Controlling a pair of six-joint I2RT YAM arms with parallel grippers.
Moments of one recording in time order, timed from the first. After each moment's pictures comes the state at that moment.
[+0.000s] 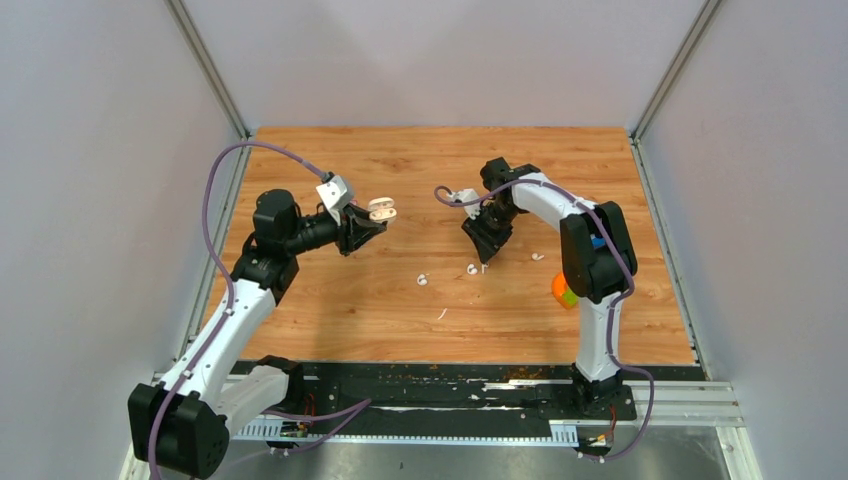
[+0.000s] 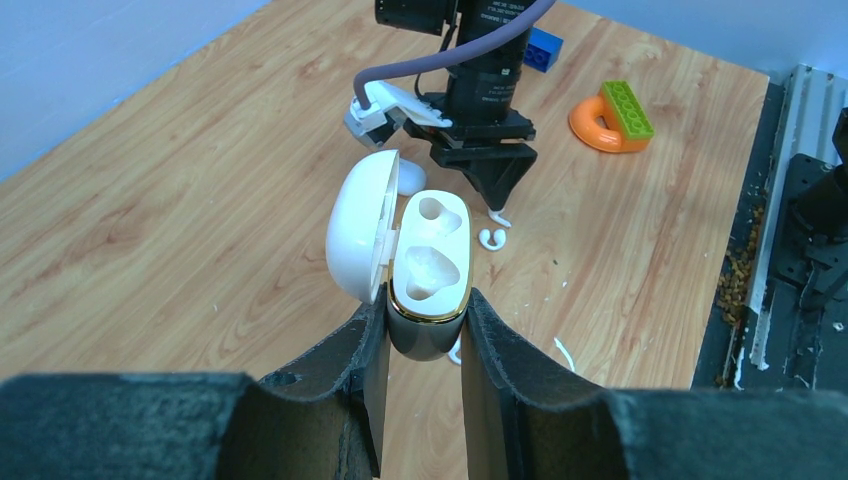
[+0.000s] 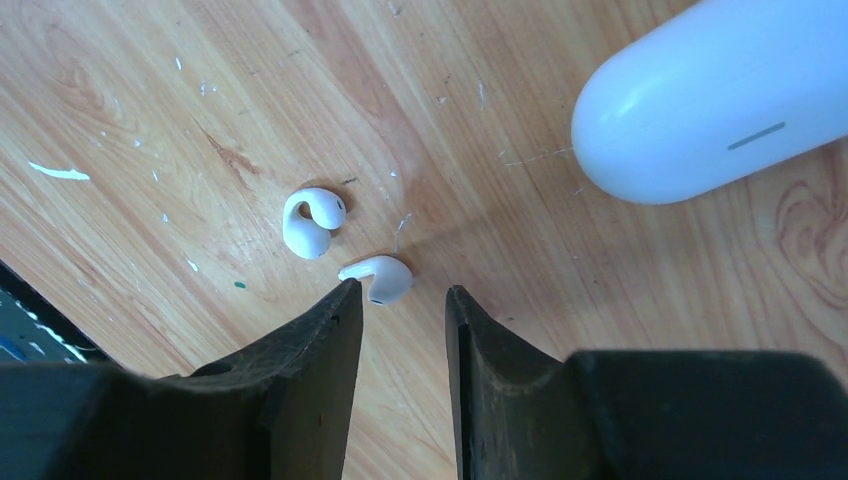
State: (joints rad) left arm -0.25 0.98 0.77 0.01 0.80 0.09; right arm 0.40 2.06 1.57 -0.96 -0.39 -0.56
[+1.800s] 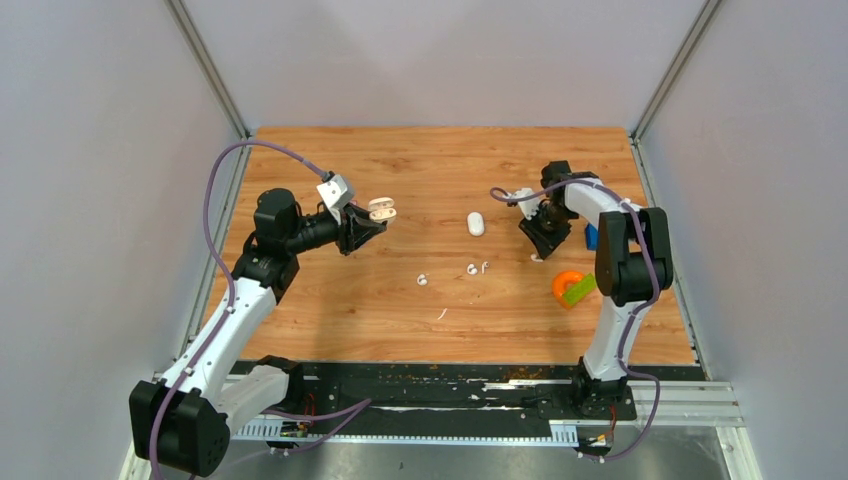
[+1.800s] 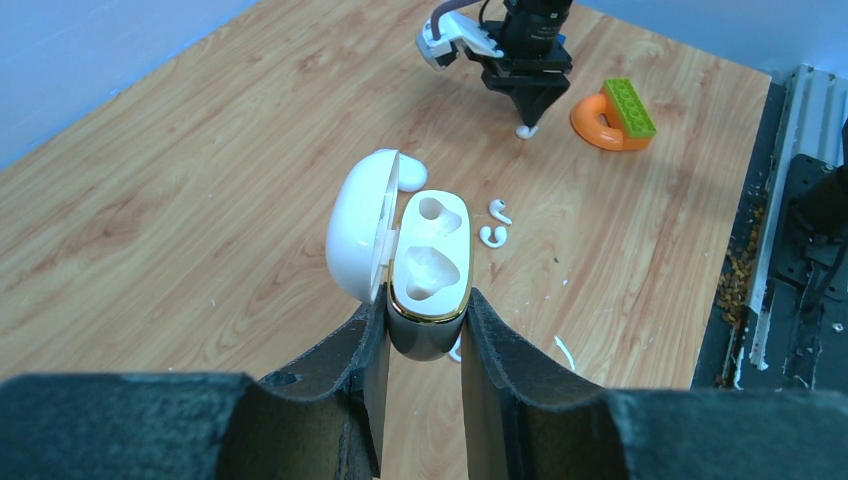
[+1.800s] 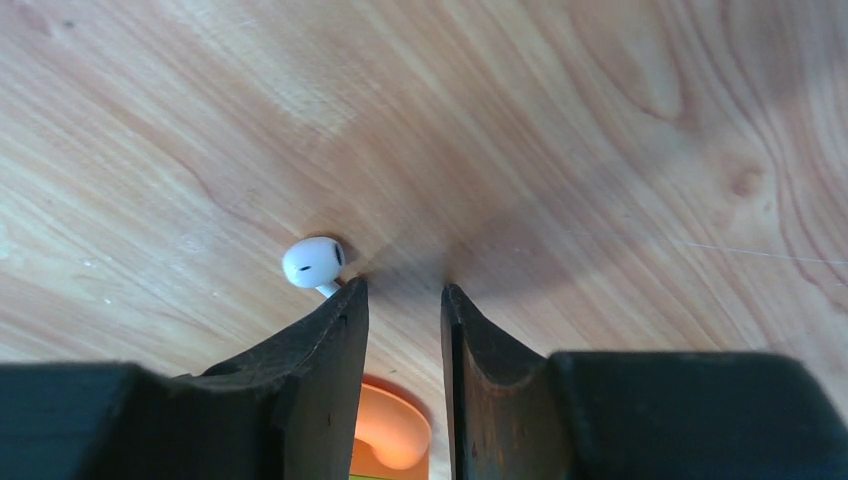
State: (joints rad) left arm -0.24 0.99 0.77 0.01 0.80 0.09; right arm 0.10 1.97 1.38 -0.85 -0.15 -0.73
